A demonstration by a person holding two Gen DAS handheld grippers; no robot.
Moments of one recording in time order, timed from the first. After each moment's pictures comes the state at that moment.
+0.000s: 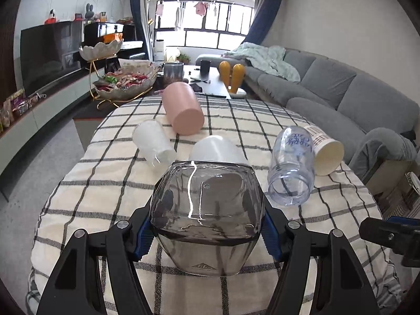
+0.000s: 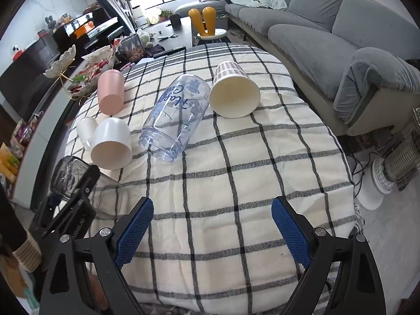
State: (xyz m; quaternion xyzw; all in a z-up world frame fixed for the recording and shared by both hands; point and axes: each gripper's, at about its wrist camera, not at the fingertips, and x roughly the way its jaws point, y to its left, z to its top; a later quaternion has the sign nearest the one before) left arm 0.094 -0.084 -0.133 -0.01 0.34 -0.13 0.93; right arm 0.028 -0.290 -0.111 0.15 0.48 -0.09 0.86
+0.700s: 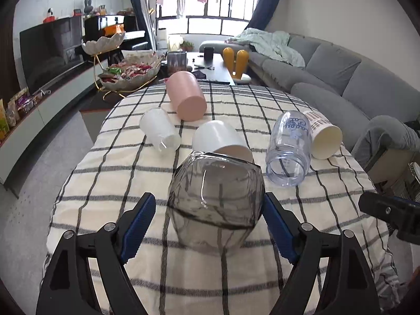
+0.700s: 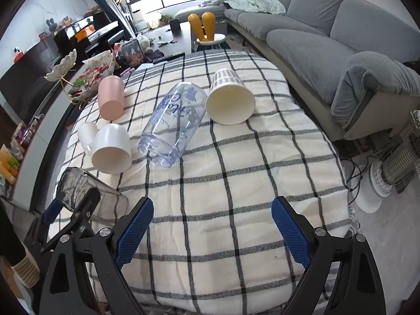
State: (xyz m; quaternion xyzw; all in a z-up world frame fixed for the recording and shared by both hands) left arm 0.074 -0.085 -0.121 0.01 0.38 -0.11 0.92; right arm 0.022 -0.295 -0.101 0.14 0.46 -0.10 0.87
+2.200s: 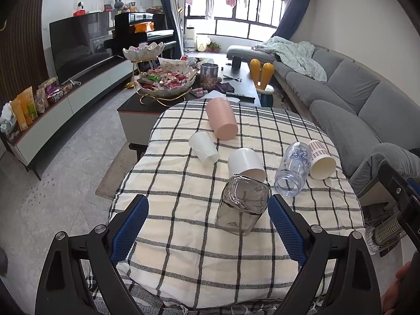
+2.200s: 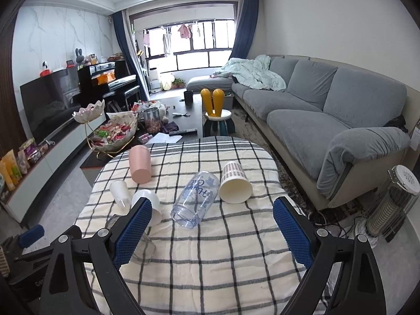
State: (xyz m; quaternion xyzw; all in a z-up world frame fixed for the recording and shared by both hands) left arm 0.028 -0.040 -0.030 -0.01 0.38 -0.04 0.92; right arm -0.032 -0.254 -0.001 0.07 0.28 -0.11 0.95
